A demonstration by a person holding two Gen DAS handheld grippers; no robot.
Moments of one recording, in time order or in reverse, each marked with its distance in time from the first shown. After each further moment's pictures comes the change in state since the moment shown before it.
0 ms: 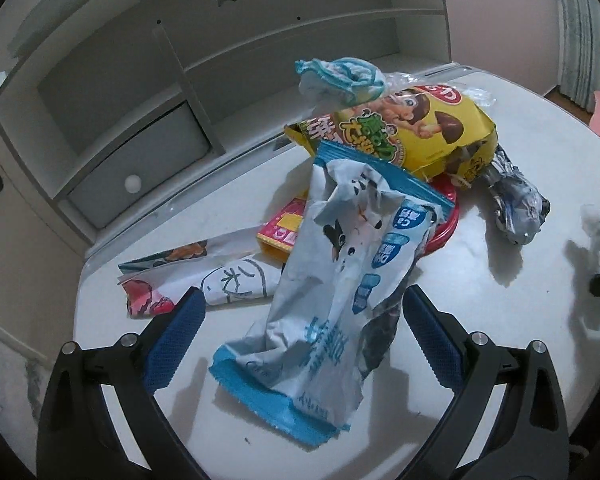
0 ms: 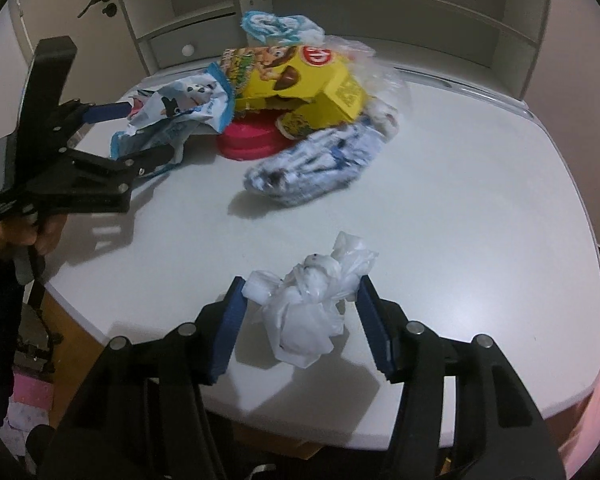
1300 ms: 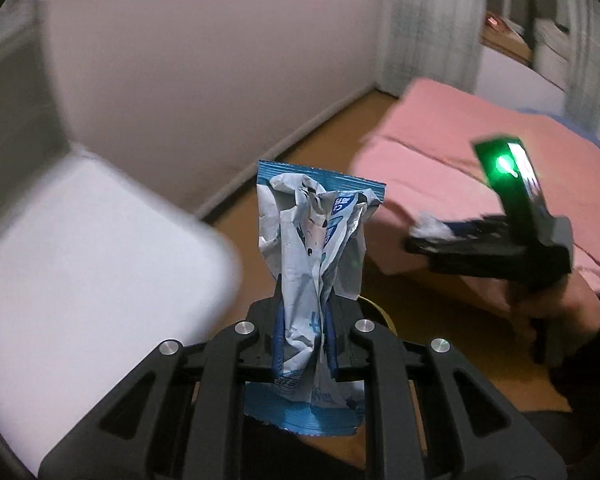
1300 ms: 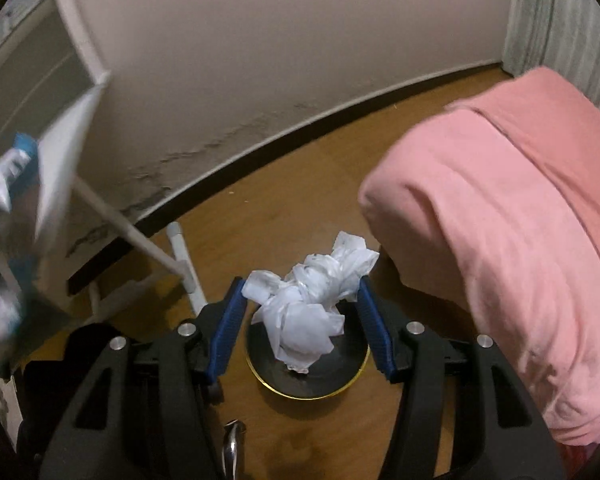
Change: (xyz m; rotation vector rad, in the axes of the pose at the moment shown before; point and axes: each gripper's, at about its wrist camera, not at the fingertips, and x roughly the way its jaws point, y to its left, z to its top) left arm -0.077 -0.467 0.087 0.253 -0.081 -0.623; right arm -0.125 -0.405 -0.288 0.713 -0.070 -0.376
